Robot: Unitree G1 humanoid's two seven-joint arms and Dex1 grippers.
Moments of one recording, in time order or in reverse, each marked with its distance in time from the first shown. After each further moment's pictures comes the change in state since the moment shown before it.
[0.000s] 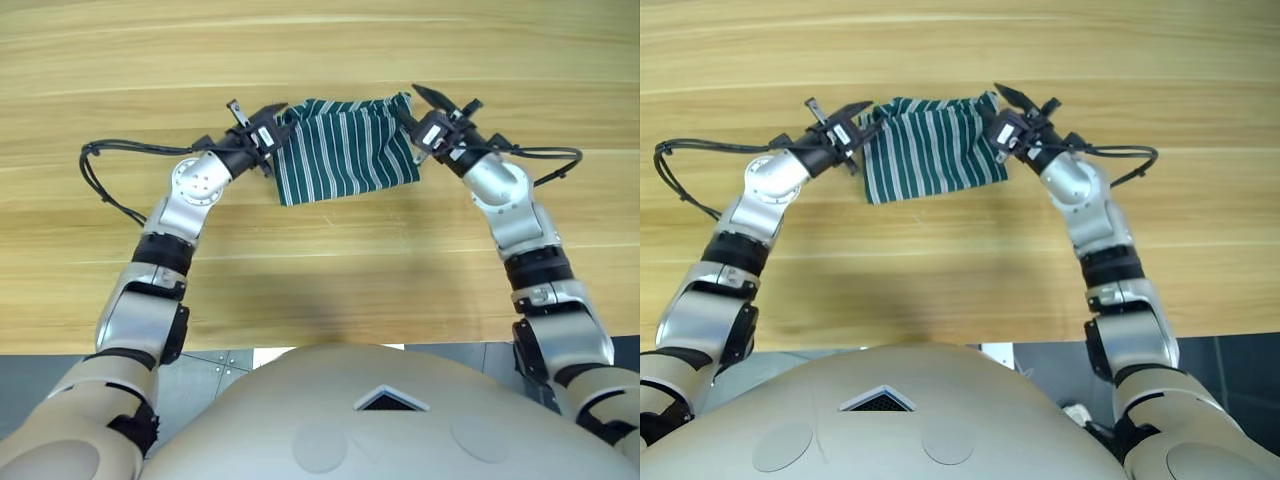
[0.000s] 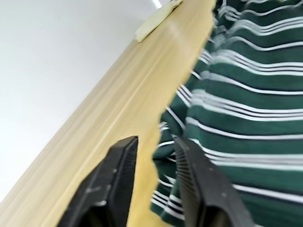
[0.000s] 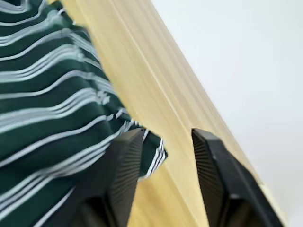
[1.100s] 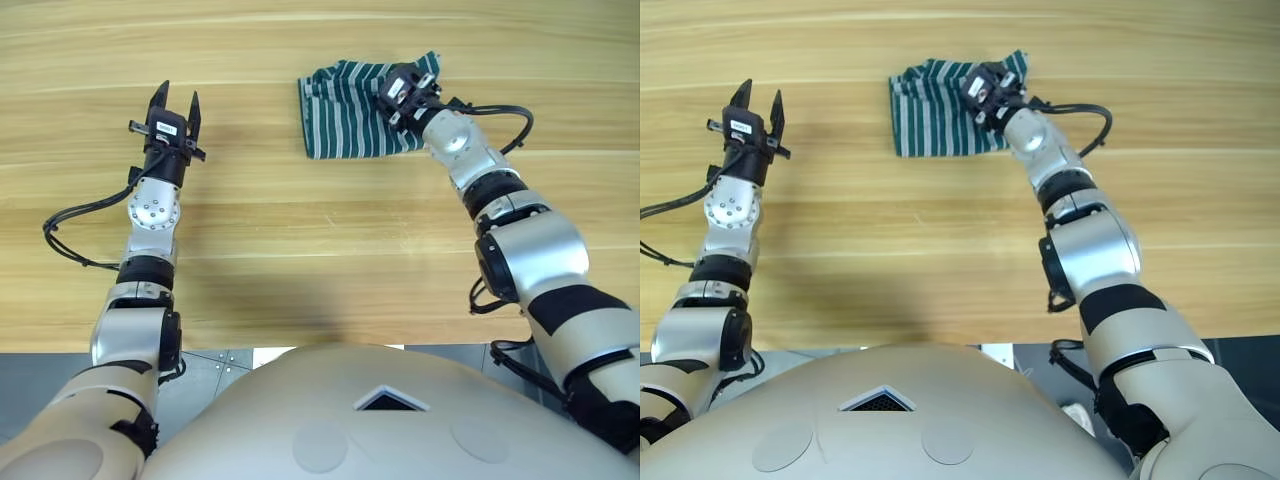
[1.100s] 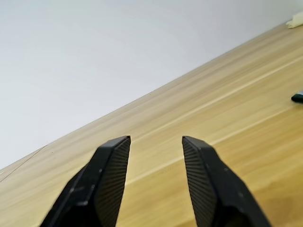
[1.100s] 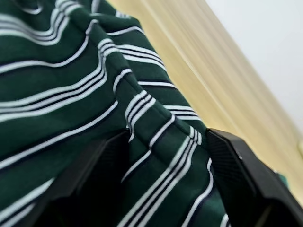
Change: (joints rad) left arm 0.163 0.015 0.269 0.128 -0.180 -0.199 0.310; right arm -0.464 0.205 -0.023 0.825 0.109 0.093 -0.097
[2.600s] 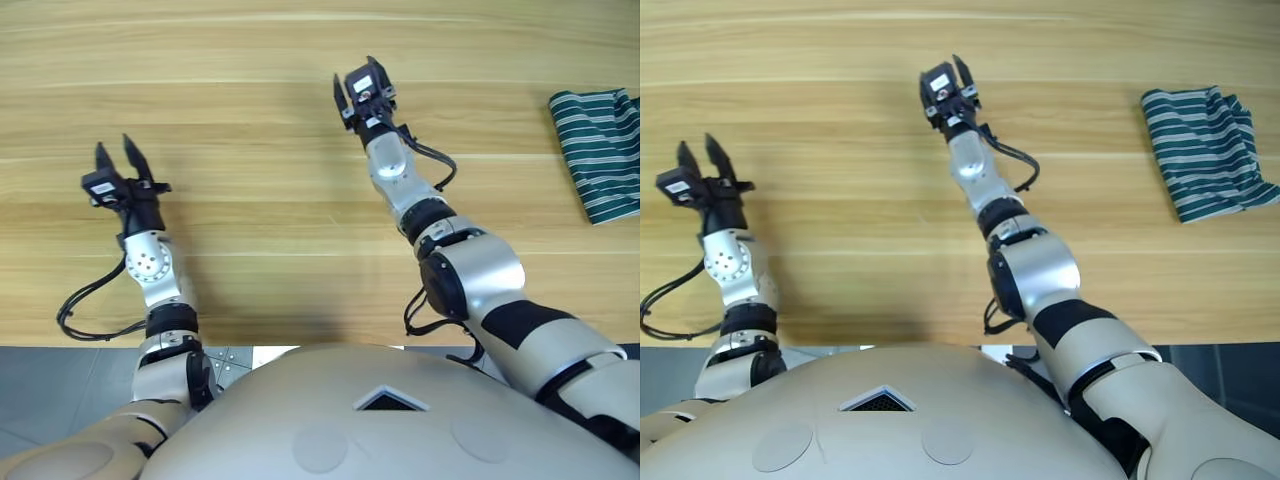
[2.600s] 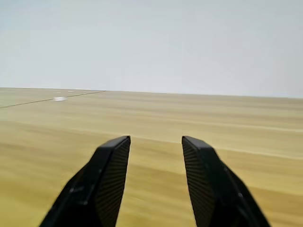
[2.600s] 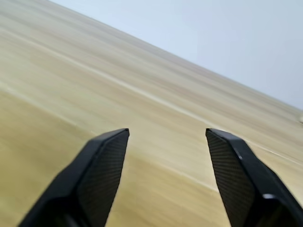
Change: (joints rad) left arm 0.195 -0.229 0.244 -0.203 -0.252 0.017 -0.002; right arm 0.099 0.229 -0.163 -0.062 0.035 -0.207 -0.375
